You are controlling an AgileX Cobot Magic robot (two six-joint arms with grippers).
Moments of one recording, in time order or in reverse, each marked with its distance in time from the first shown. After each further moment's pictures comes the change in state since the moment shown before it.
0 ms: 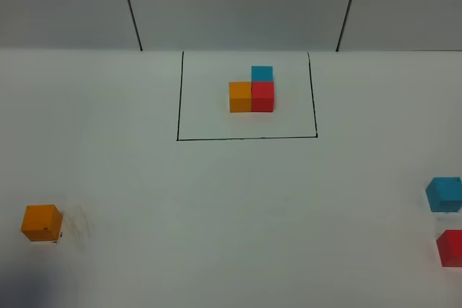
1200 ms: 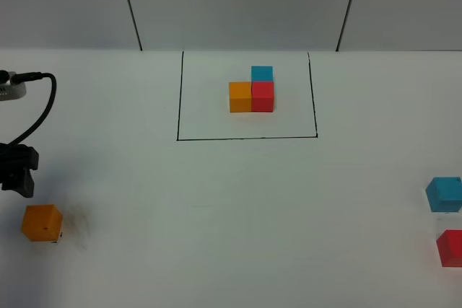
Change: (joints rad) left arm 0.000 0.691 -0.034 -0.001 -0.271 0.019; right arm 0.000 0.000 0.000 0.000 0.000 0.000
